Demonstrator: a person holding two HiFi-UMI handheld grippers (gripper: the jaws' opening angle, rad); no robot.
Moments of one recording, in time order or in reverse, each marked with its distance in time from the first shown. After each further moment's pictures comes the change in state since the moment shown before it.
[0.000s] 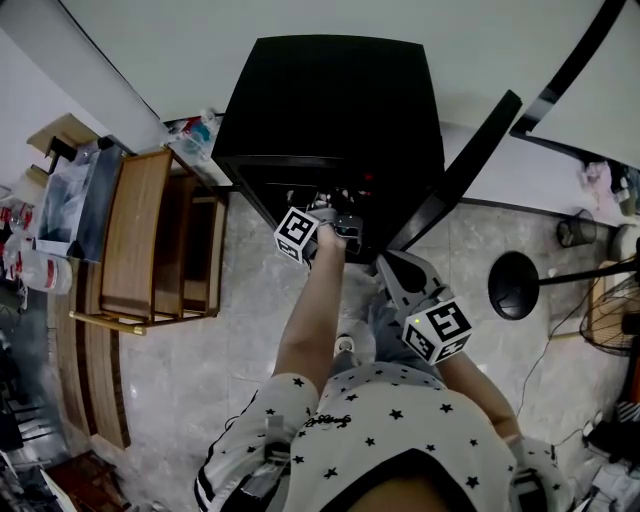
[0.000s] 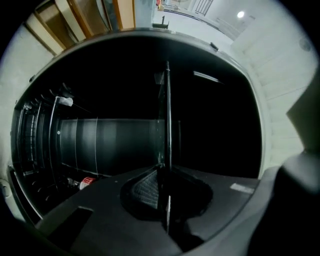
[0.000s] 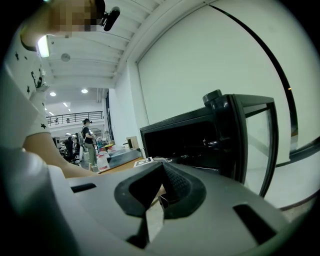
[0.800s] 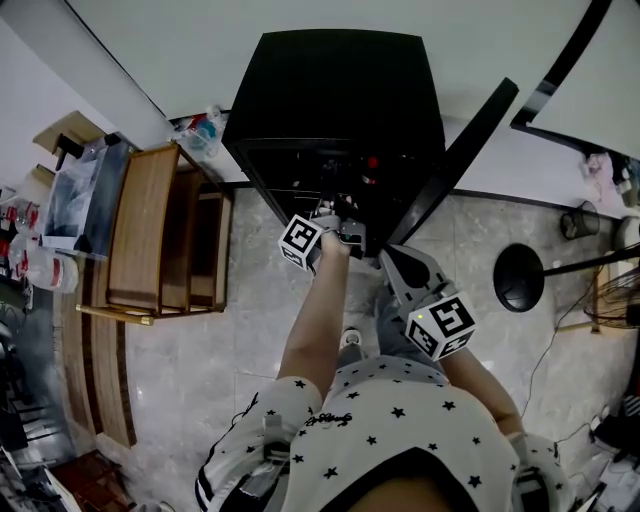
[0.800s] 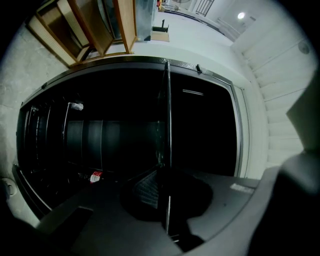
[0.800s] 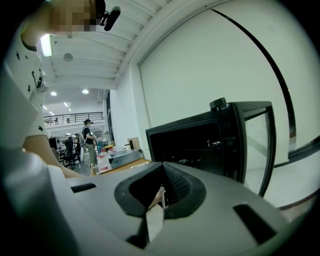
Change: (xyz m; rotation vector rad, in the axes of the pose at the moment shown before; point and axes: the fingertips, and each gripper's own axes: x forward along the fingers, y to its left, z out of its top) left arm -0.049 -0.008 -0.004 -0.007 0.005 -0.006; right arm -0.018 0.028 -0.001 -0.006 -0.020 -0.003
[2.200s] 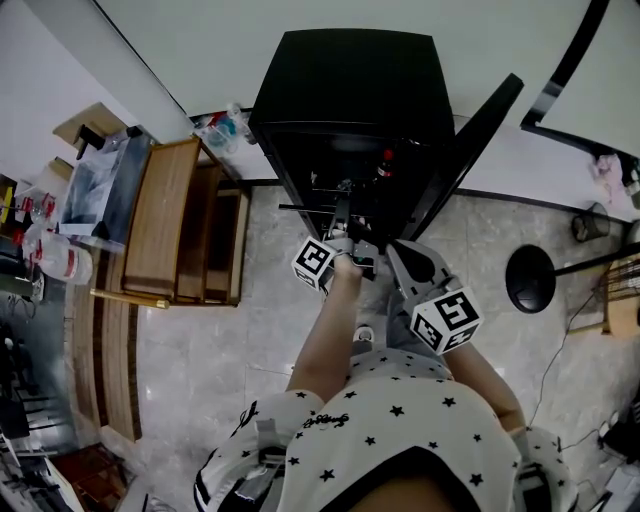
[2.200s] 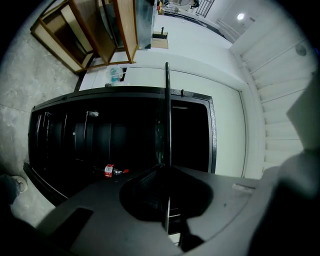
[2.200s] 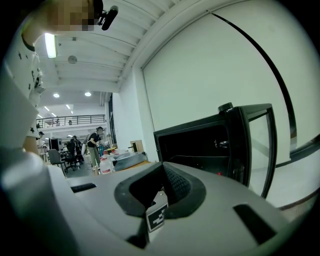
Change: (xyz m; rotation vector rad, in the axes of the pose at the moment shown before) left arm -0.086 -0.012 -0.010 -0.006 -0.006 0.009; right arm -0.016 0.036 -0.005 -0.004 -0.038 0.019
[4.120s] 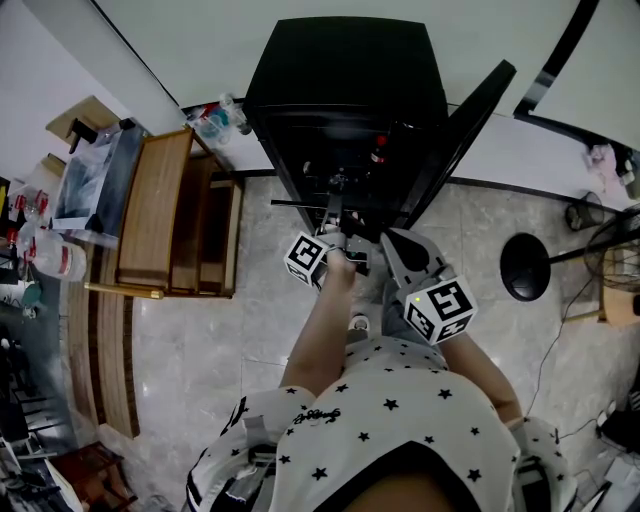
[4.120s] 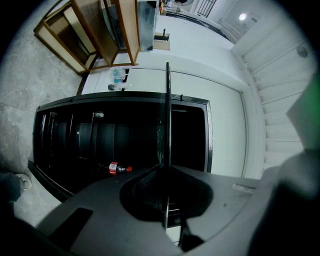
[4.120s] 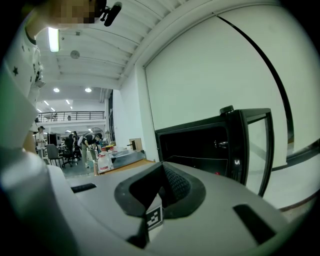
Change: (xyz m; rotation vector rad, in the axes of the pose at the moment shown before) left arm -0.023 -0.003 -0.002 -0.016 0.003 0.015; right arm -0.007 0.010 -0.002 -0.040 0.011 -0.024
